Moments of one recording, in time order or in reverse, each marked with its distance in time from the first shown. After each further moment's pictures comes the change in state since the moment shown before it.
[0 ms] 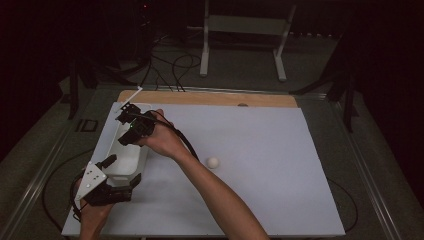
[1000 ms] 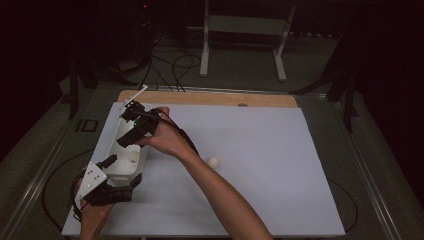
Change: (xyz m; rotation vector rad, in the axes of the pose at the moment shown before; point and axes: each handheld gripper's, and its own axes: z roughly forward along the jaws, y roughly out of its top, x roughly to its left) left arm 0.000 0.000 0.001 0.004 -0.002 0.000; right arm -0.005 -0.004 -0.010 -0.036 -0.019 0.007
